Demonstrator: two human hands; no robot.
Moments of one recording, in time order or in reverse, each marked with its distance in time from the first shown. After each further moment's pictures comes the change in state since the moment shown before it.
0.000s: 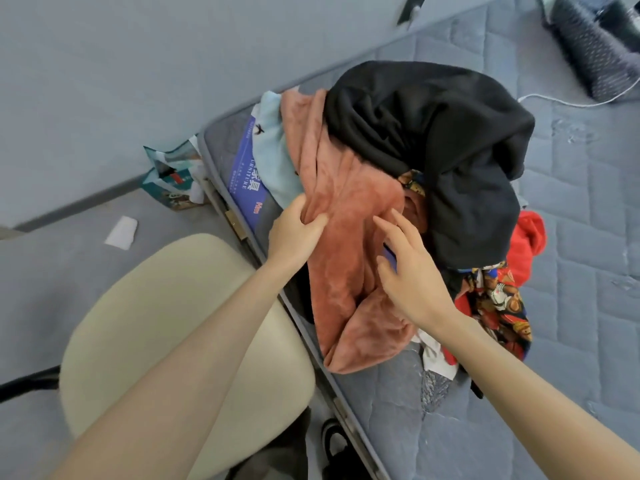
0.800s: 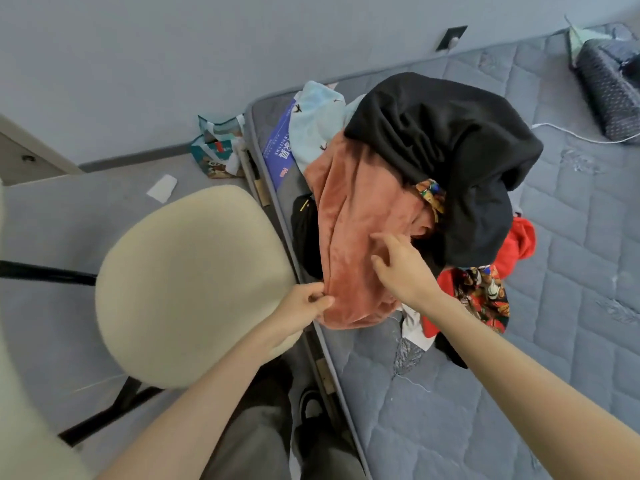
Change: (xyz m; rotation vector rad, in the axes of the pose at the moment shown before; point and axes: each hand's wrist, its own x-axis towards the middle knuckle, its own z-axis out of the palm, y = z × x) left_hand -0.200 -0.061 0.027 -0.195 -0.340 -0.183; right_hand -0.072 0.005 -0.020 -0.164 -0.274 0.005
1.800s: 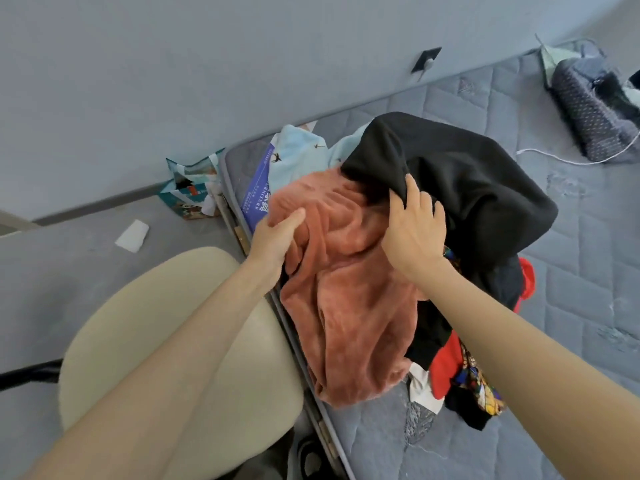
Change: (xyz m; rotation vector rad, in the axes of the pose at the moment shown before) left_hand 0.158 0.132 -0.106 -0.545 0.447 0.002; right_hand 0.154 -0.029 -0.066 -0.684 0.313 0.124
